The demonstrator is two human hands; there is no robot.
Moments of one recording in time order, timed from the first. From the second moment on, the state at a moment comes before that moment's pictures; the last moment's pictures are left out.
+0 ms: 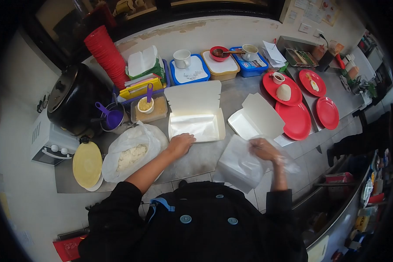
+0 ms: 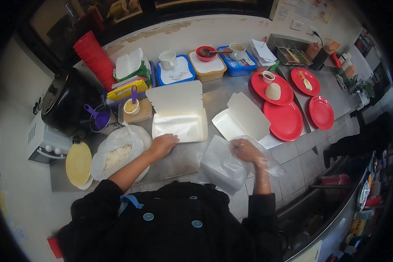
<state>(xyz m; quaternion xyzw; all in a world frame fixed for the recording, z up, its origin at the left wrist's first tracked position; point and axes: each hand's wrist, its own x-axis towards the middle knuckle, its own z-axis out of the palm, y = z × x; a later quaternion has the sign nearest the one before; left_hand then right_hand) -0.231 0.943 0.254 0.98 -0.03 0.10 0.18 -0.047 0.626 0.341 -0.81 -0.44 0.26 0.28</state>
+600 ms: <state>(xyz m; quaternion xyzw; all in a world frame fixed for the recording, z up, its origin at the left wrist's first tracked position) -0.229 0.939 0.332 0.95 0.06 0.24 0.21 -0.062 0.846 0.190 -0.82 -0.50 -0.09 0.25</state>
